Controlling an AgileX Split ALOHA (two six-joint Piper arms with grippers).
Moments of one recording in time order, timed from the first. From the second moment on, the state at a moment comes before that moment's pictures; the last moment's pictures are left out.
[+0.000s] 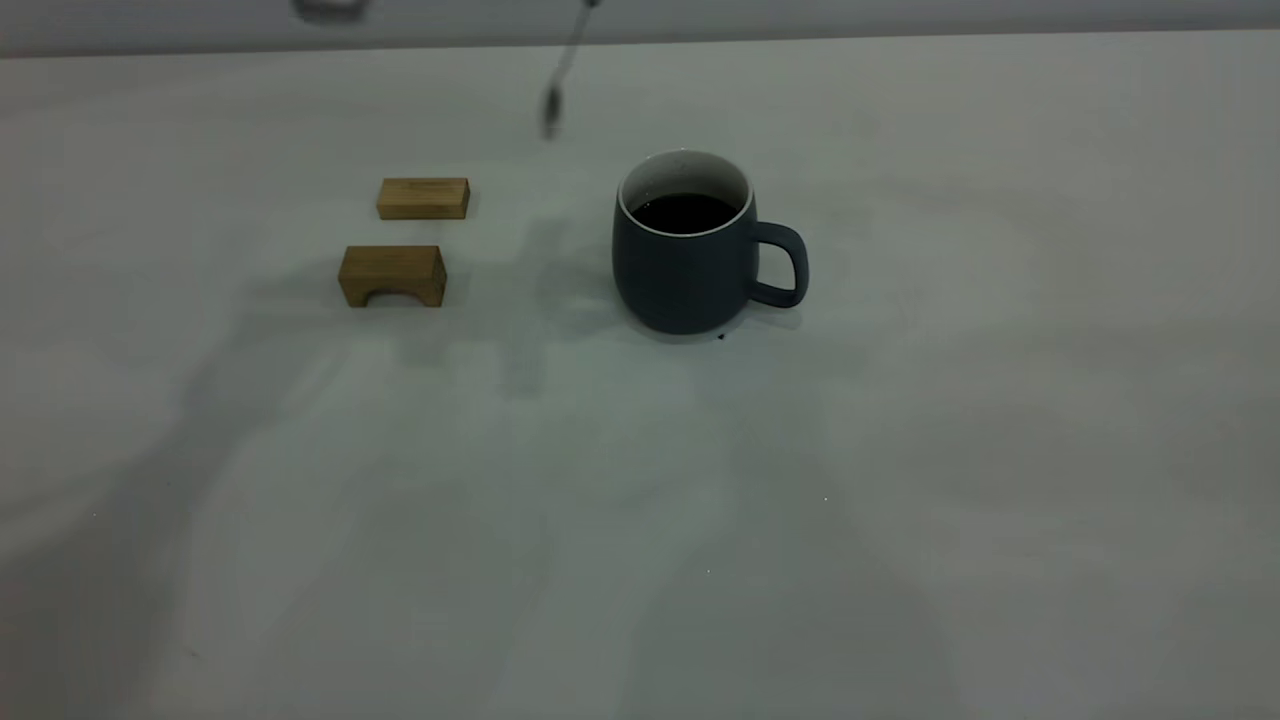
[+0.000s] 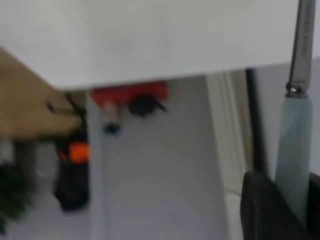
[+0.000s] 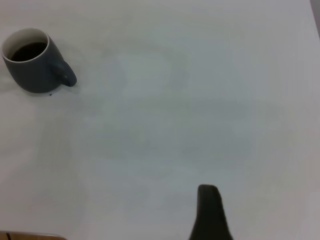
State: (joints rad) left arm -0.27 2.14 -1.49 -1.23 0.87 -1.08; right arm 0.08 0.02 -0.47 -0.02 1.13 0.00
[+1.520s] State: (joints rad) left arm -0.29 2.45 -1.49 -1.73 0.86 -0.57; right arm 0.08 0.02 -0.47 -0.02 1.13 0.00
